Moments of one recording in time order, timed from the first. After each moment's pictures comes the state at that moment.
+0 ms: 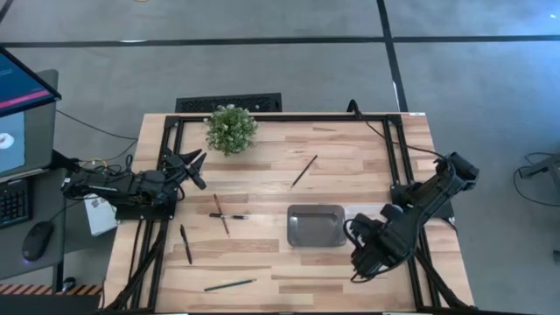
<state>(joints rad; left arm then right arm) -0.12 0.07 0.04 -0.04 -0.97 -0.05 0.76 1.65 1.40 -1.58 0.13 1.36</state>
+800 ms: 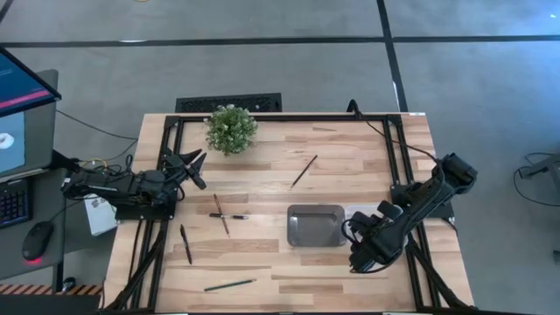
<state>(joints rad) -0.12 0.07 0.04 -0.04 -0.97 -0.06 0.75 1.67 1.11 -1.39 0.21 1.35</state>
